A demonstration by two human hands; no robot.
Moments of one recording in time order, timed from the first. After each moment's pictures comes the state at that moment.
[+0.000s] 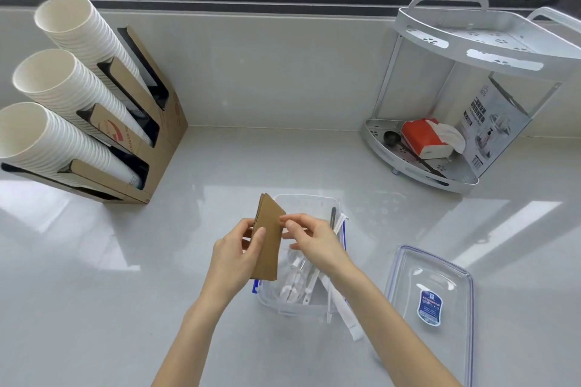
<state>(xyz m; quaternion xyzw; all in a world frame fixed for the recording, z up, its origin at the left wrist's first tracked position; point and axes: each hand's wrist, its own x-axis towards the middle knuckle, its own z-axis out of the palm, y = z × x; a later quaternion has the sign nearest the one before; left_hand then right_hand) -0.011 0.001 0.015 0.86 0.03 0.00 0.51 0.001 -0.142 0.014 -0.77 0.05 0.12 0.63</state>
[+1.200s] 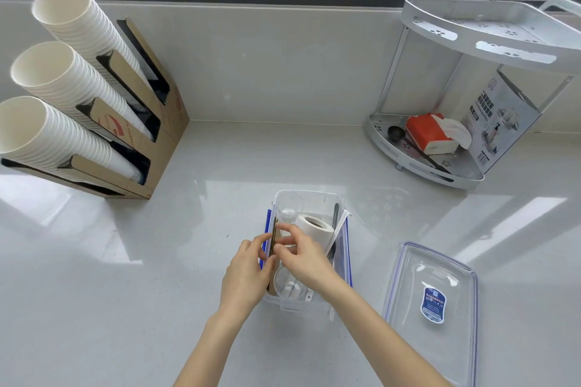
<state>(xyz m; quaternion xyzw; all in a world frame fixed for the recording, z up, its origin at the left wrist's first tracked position) -0.020 -0.008 -0.027 0.92 0.04 -0.06 0.39 -0.008 -0.123 -0.010 -0.82 0.05 0.18 0.54</state>
